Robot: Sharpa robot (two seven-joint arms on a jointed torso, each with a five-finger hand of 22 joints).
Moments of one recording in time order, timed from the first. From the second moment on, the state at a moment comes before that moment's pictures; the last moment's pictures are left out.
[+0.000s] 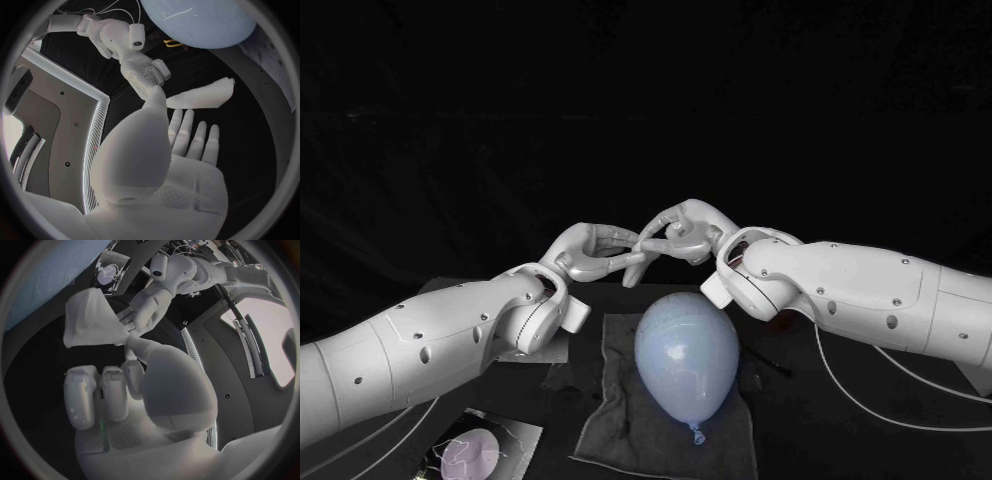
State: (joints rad) left arm 1.35 -0.59 -0.11 1.26 -0.40 -0.31 0.39; left_hand 1.63 -0.12 -0.03 0.29 0.05 0.76 0.18 0.20 0.29 0.83 0.14 0.07 0.07 0.46 0.24 0.11 0.15 0.07 0.40 0.29 0.05 0.04; right arm 1.48 -0.64 -0.14 1.42 -0.65 -0.44 0.06; right_hand 1.34 -0.06 0.58 0.04 0.05 0.99 0.08 0.47 0.34 1.45 0.01 1.36 1.31 1.46 -0.06 1.57 1.31 0.01 1.46 0.05 1.57 1.31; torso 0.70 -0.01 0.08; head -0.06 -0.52
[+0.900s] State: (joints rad) left arm 1.35 -0.60 -0.11 1.25 -0.49 -0.21 0.34; left_hand 1.71 -0.05 -0.04 0.28 0.05 0.89 0.21 0.24 0.29 1.07 0.16 0.14 0.07 0.87 0.15 0.29 0.26 0.12 0.73 0.29 0.15 0.10; right arm 1.48 -0.65 -0.14 1.43 -0.65 -0.43 0.07; right_hand 1.34 -0.06 0.59 0.04 0.04 0.99 0.08 0.47 0.34 1.45 0.01 1.35 1.31 1.46 -0.06 1.57 1.31 0.01 1.46 0.05 1.56 1.31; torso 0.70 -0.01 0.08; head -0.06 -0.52
